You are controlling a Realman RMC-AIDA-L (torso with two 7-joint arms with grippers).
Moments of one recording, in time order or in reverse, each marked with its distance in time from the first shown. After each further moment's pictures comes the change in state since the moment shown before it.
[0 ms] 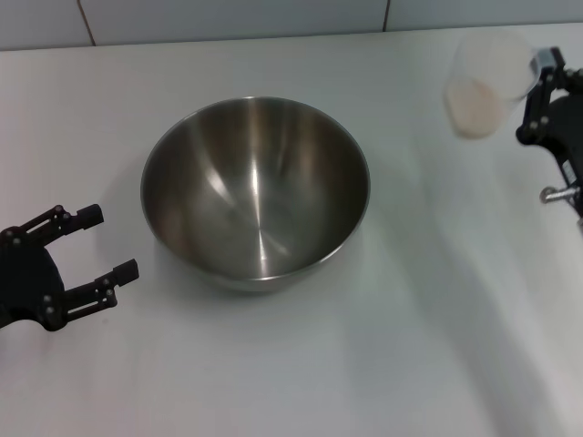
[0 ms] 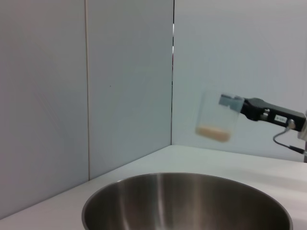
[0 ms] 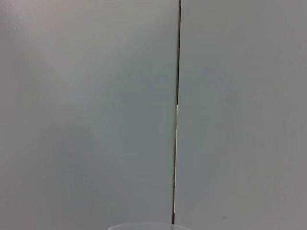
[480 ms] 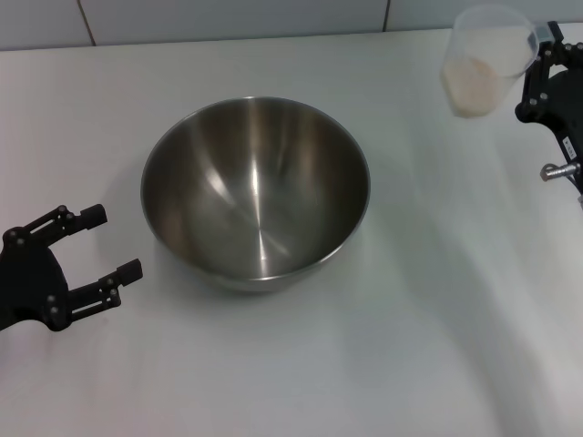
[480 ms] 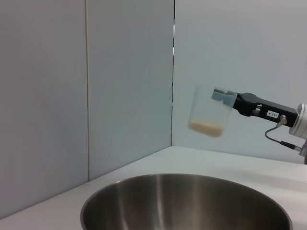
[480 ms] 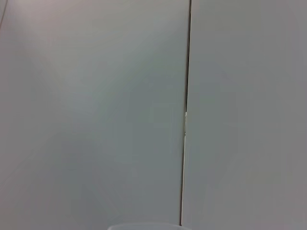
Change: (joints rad) left arm 0.000 -0.006 -0.002 0.000 0.000 -0.001 0.000; right arm 0.045 0.000 -0.007 -0.060 0.000 0.010 0.039
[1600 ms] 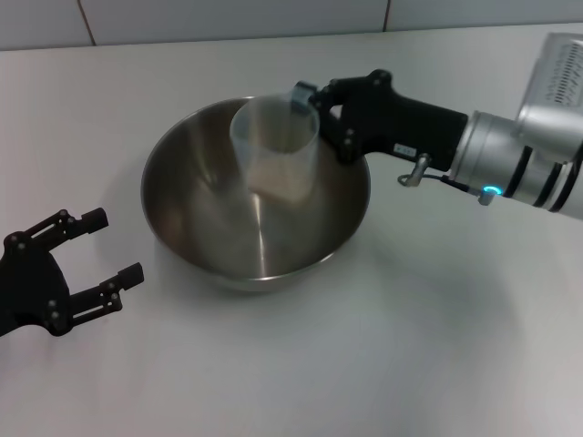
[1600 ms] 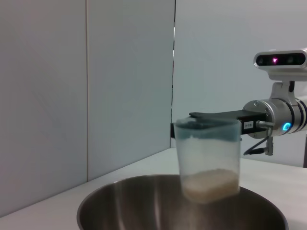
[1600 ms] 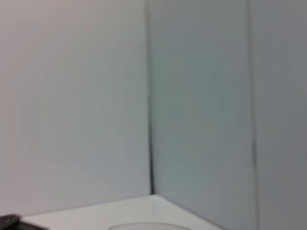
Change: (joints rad) left arm 0.009 -0.008 -0.004 0.000 0.000 0.007 0.001; right arm 0.305 0.000 -0.487 -0.328 -0.327 0.142 0.760
